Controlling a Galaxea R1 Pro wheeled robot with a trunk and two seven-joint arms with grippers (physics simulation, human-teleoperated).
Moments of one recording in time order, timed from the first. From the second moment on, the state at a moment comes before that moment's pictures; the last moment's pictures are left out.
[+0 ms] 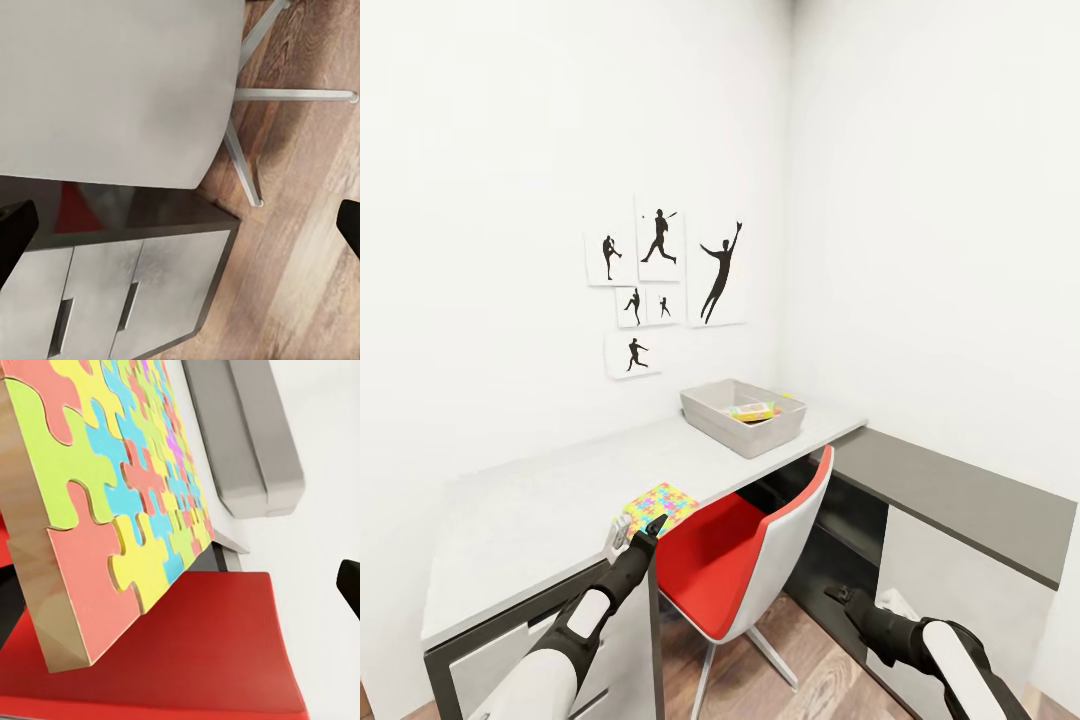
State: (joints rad) left arm -0.65 -0.17 0.72 -0.38 0.33 0.20 -0.53; right arm -0.27 -0.13 -0.06 -1.03 -1.06 0.68 -0.18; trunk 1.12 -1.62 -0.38
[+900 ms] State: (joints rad) left arm -0.65 -0.17 0.75 -0.38 0.33 0.19 -0.53; right arm -0.27 -0.13 -0.06 -1.03 -1.05 0.68 -0.18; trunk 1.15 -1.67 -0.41
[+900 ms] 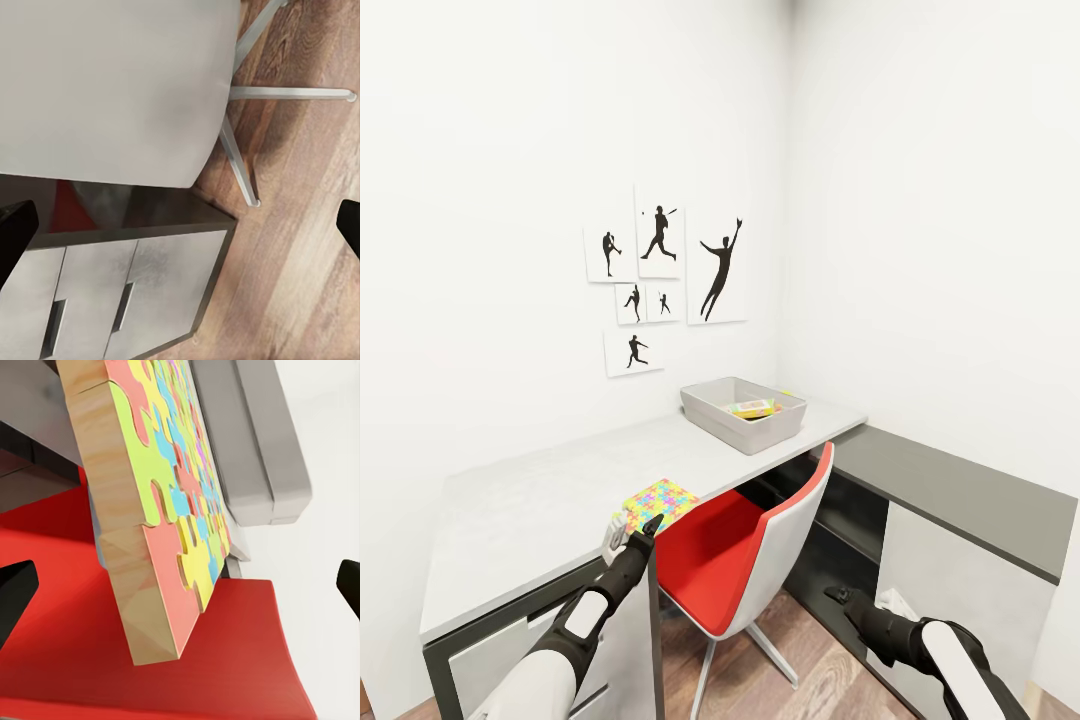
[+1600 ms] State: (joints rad) left arm -0.65 -0.17 0.75 -0.38 0.33 0.19 -0.53; right arm -0.27 -0.13 -0.06 -1.03 -1.05 0.67 -0.18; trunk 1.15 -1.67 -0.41
